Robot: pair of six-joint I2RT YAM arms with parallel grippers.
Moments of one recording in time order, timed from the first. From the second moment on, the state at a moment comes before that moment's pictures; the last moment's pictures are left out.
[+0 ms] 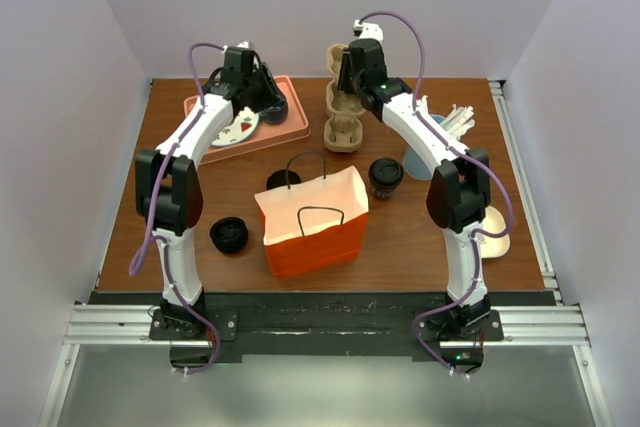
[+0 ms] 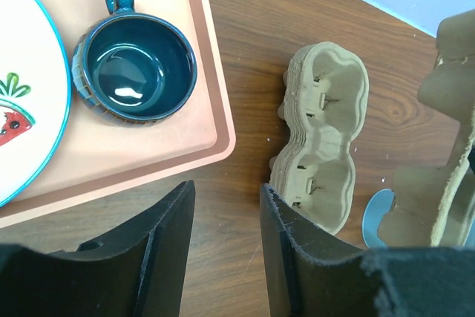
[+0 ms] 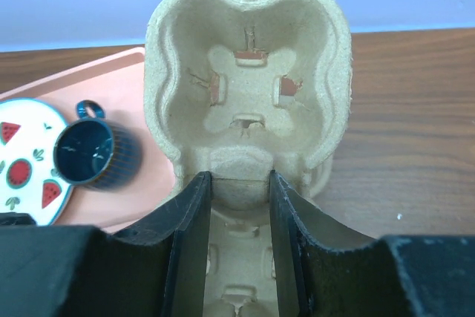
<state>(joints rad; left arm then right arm) -0.24 2.03 1.82 -0.44 0.10 -0.64 0.46 2.15 2.05 -0.33 0.29 0.35</state>
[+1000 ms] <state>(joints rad) -0.34 1.26 1.51 -0.94 0.19 -0.67 0.43 1.41 1.71 -0.23 -0.44 0.15</state>
